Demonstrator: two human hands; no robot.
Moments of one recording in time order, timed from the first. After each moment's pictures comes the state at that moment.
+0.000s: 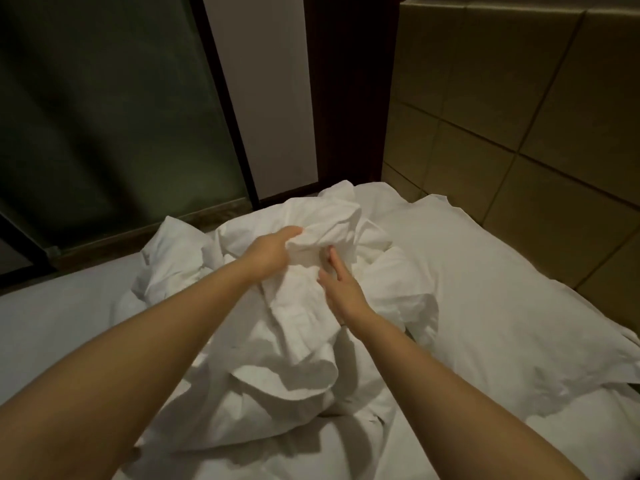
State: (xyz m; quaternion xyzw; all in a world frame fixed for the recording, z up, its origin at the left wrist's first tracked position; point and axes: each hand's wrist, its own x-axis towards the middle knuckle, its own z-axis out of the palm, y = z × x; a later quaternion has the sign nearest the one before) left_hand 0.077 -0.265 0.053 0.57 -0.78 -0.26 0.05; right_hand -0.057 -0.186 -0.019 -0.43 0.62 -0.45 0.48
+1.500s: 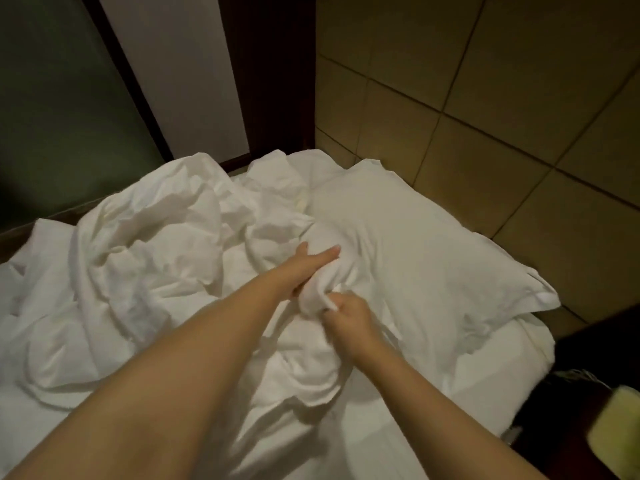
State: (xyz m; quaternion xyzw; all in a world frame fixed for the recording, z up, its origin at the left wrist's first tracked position) left_hand -0.046 -0.237 -0.036 0.53 -0.57 -0.63 0.04; right_hand -0.109 -0.104 -0.043 -0.40 0.70 -0.44 0.40
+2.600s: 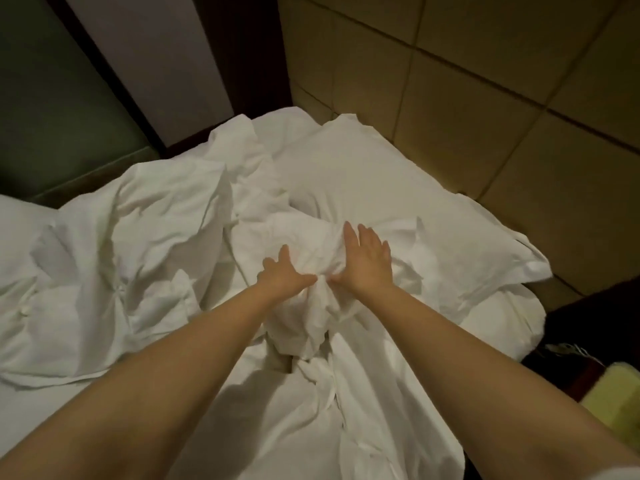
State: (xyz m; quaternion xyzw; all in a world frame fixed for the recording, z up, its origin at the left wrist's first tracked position) left_hand -0.138 -0.198 -0.122 0.62 -0.70 -0.35 -0.12; right_hand -0.279 -0.129 -0.129 -0.52 0.83 -0.08 0.19
